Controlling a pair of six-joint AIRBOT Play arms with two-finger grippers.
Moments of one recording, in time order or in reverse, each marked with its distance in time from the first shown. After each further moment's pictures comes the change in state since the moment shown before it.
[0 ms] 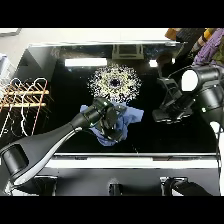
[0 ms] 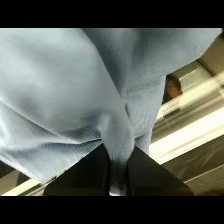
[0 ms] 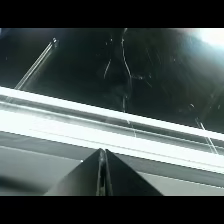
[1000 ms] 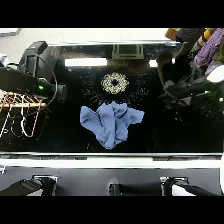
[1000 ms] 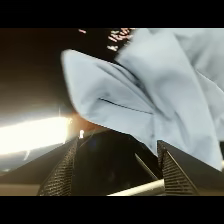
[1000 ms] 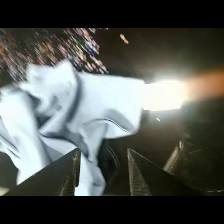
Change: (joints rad) left arm 0.481 0.544 0.009 0.113 -0.053 0.044; right arm -0.375 -0.143 -0.034 0.459 -0.448 0.122
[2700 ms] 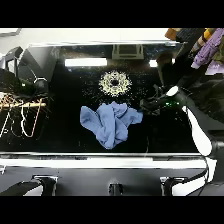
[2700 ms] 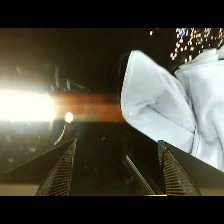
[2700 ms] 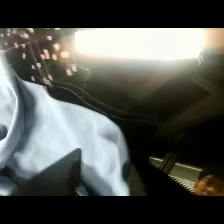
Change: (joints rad) left arm 0.284 -0.003 -0.088 -0.071 0.000 -0.013; right arm 0.141 -0.398 -0.091 0.137 -0.256 -0.273
